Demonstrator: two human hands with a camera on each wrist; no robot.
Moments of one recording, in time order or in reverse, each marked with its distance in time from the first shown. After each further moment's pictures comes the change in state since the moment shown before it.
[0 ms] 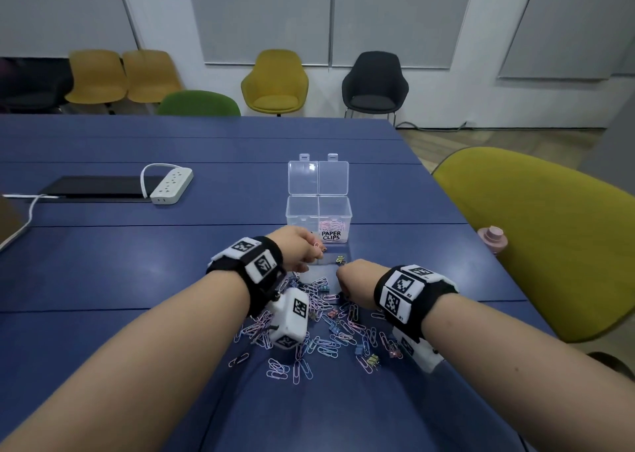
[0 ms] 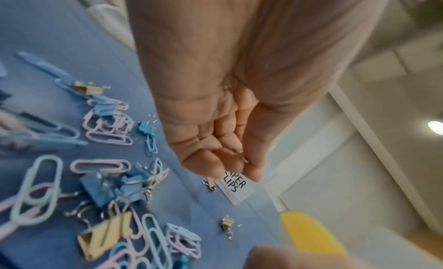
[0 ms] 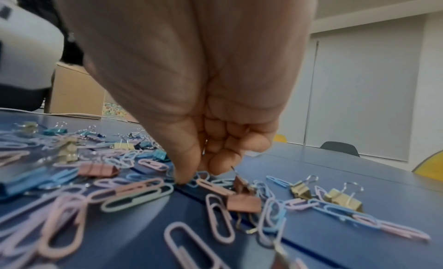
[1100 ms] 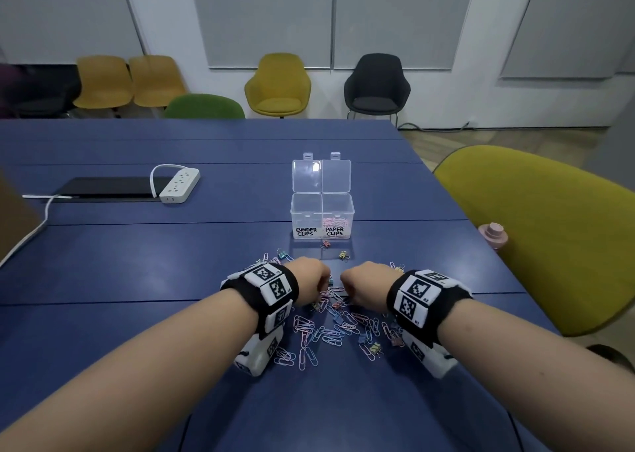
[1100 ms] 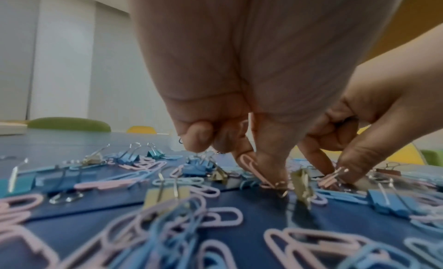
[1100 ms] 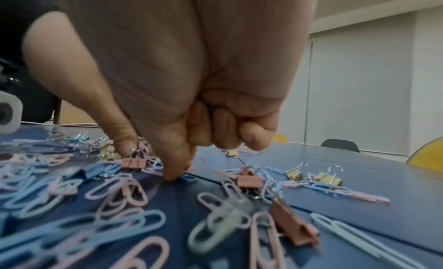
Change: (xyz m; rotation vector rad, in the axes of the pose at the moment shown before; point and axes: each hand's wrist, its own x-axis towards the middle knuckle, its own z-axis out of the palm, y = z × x) left_hand -0.032 -0.019 0.027 1.147 -0.095 0.209; right_hand -0.025 -0.001 0.013 0.093 0.091 -0.001
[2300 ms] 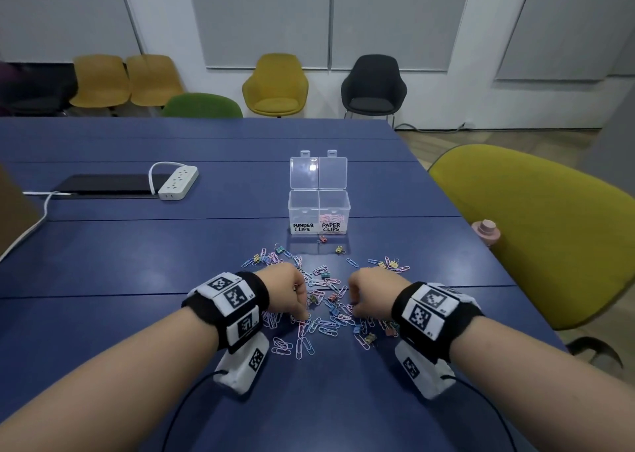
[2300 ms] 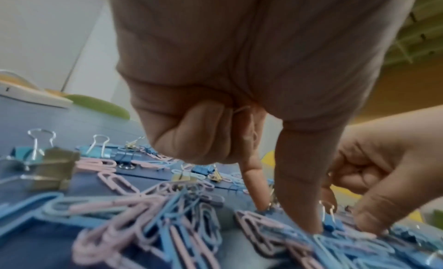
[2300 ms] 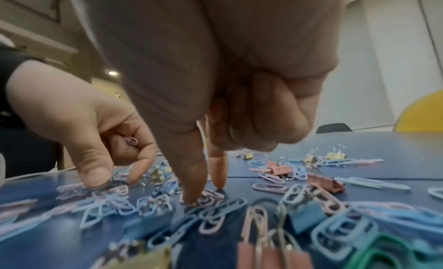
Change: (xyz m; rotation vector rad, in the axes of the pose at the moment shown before) left_hand -0.043 -0.014 0.007 -0.361 -0.090 -0.144; right_hand -0.026 0.000 0.011 0.220 0.033 0.084
